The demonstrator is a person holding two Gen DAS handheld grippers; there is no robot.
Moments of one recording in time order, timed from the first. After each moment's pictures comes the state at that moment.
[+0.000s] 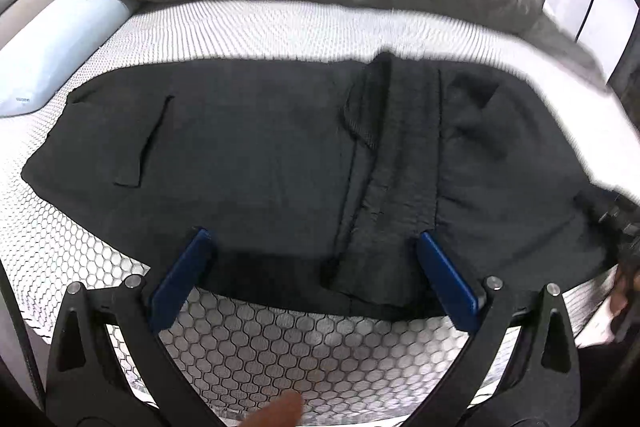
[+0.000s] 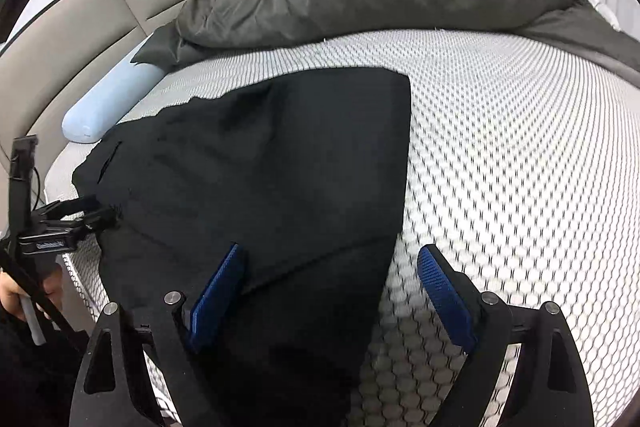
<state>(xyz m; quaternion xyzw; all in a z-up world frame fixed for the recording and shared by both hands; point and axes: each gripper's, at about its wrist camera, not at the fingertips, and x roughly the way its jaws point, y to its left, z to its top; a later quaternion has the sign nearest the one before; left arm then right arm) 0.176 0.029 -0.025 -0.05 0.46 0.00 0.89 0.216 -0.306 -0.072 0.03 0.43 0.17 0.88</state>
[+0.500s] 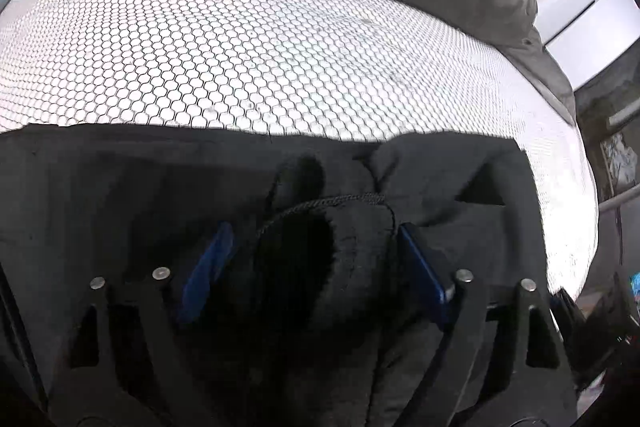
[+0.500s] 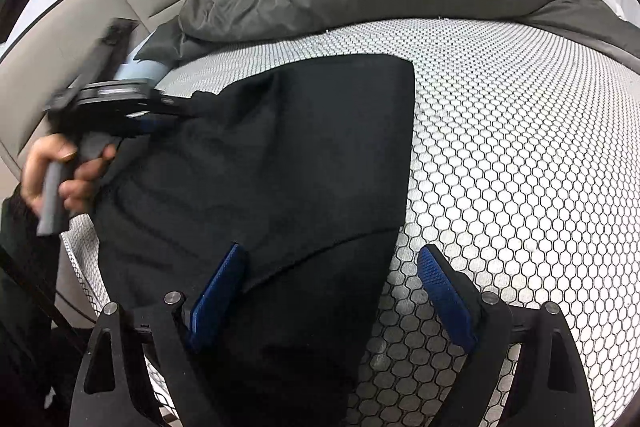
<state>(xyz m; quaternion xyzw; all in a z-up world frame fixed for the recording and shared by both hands) 0.356 0.001 -0.061 -0.14 0.54 -0.11 0.82 0.221 -0.311 -0.081 0.04 0.44 0.18 0.88</state>
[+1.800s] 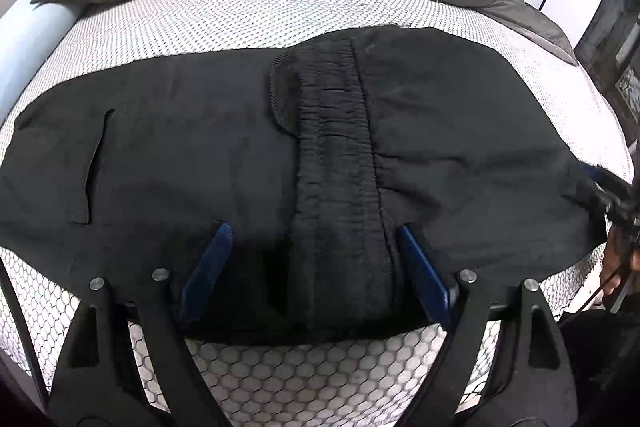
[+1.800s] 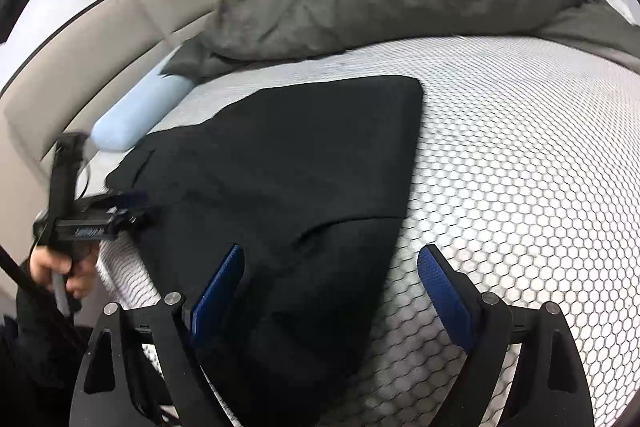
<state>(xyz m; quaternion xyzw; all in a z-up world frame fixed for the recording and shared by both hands) 0.215 0.018 -0.040 -0.03 0.50 -0.08 0.86 0.203 -0.312 -0.072 0.05 0.41 0.23 0.88</state>
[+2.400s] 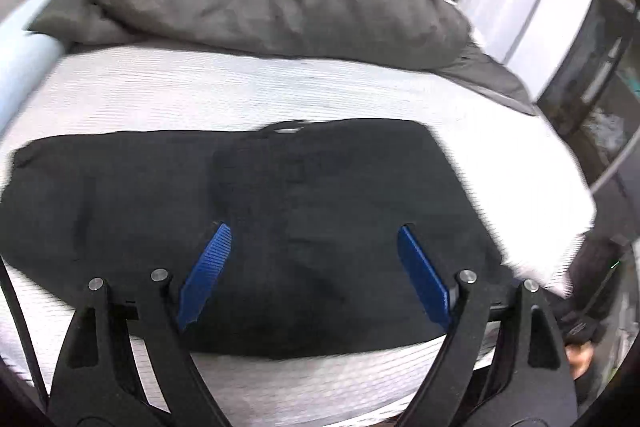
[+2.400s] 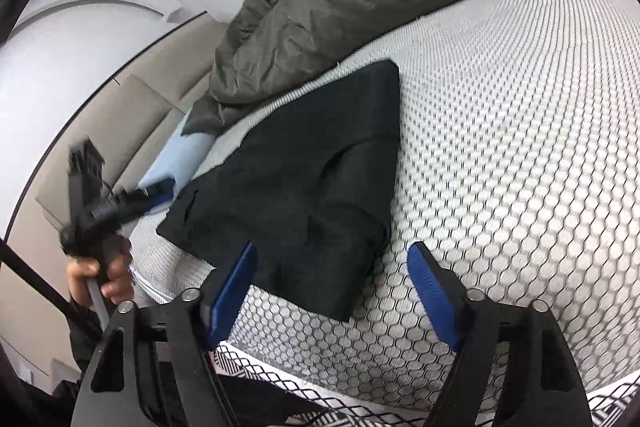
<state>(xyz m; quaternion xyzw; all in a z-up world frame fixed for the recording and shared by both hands) 0.211 -0.033 0.042 -0.09 0.43 -0.14 0.89 0.137 -0.345 -0.085 0.23 0.40 0.22 0.86</state>
